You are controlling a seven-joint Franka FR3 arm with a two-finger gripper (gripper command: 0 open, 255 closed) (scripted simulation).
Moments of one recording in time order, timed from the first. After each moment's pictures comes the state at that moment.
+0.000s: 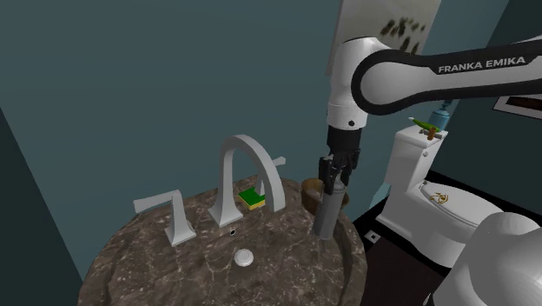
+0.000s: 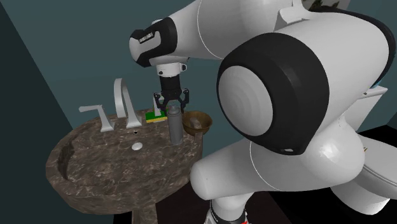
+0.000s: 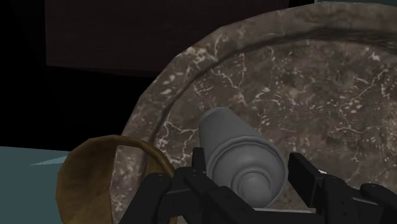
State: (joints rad) arm 0.03 -0.57 0.20 -2.42 0.13 1.73 0.18
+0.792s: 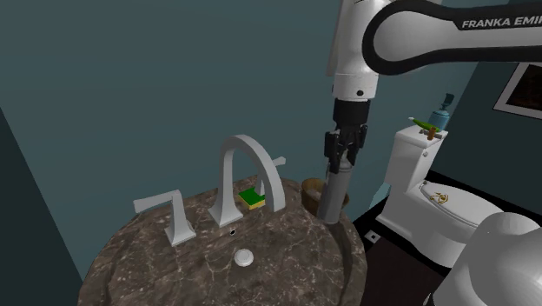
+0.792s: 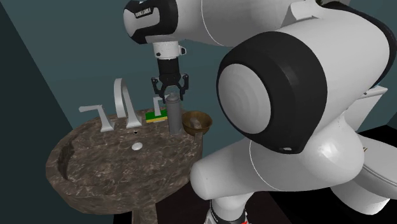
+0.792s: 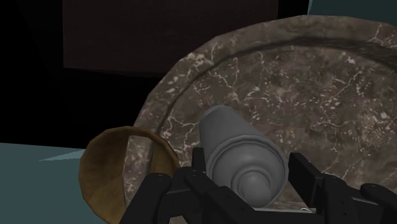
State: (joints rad) arm 0.03 -0.57 0.18 -2.26 0.12 1.57 0.18
